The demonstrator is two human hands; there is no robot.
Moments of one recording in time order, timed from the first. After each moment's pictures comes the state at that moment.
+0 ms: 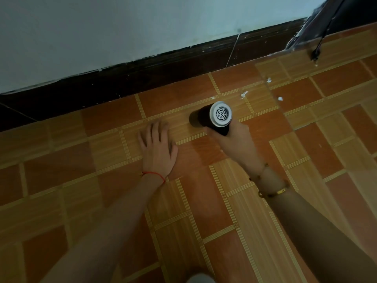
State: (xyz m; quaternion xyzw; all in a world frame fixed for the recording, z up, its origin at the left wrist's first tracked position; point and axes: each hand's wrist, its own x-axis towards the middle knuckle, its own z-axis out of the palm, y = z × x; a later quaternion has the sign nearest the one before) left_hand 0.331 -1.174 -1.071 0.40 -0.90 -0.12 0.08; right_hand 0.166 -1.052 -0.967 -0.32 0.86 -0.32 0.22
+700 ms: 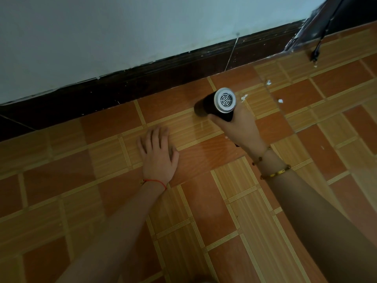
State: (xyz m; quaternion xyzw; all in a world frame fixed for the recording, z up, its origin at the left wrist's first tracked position) left_hand 0.332 -1.174 -1.072 0.40 -0.91 -0.11 0.09; right_hand 0.131 -1.078 -0.959 -0.34 0.86 -0.33 0.18
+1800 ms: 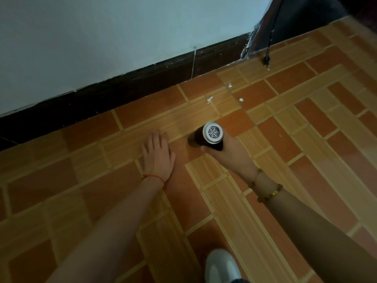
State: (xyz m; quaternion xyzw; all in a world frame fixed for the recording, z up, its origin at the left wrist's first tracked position) left_hand 0.295 -1.123 -1.040 0.35 -0.93 -0.14 0.02; right_hand 0.154 -0.965 -0.953 -0.32 0.88 -0.27 0.22
